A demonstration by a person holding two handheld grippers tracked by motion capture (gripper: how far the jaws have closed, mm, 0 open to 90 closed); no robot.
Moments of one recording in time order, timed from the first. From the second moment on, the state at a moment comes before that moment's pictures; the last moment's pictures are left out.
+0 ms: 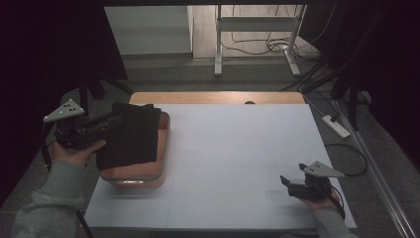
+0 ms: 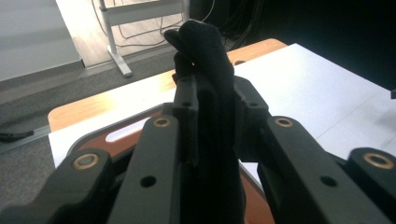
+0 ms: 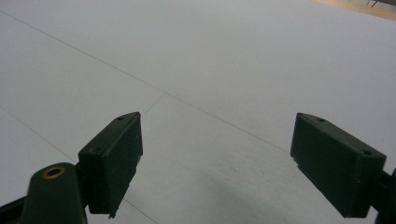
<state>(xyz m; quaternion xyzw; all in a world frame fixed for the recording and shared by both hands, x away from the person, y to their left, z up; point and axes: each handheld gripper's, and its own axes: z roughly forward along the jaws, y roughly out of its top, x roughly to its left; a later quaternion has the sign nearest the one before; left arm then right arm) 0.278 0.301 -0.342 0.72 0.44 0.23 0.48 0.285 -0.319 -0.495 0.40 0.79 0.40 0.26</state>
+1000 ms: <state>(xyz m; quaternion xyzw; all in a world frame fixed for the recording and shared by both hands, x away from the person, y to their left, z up) 0.303 0.286 -0.386 0.75 0.46 0.18 0.44 0.285 -0.319 -0.495 0.40 0.79 0.40 0.26</state>
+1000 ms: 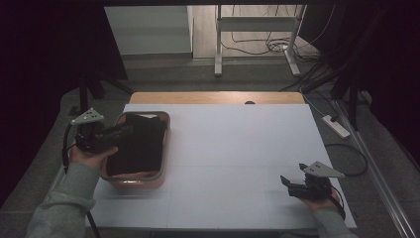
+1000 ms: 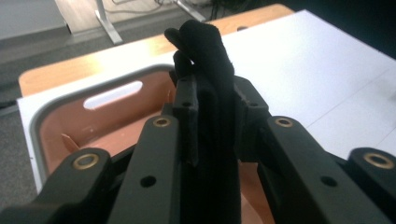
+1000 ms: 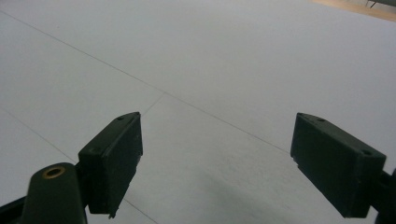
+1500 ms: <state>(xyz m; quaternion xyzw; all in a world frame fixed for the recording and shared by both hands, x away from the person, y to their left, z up) 0.340 0.279 -0.420 0.77 0.49 0.16 0.38 0.285 -0.319 -0.496 0.40 0.79 0.39 0.25</state>
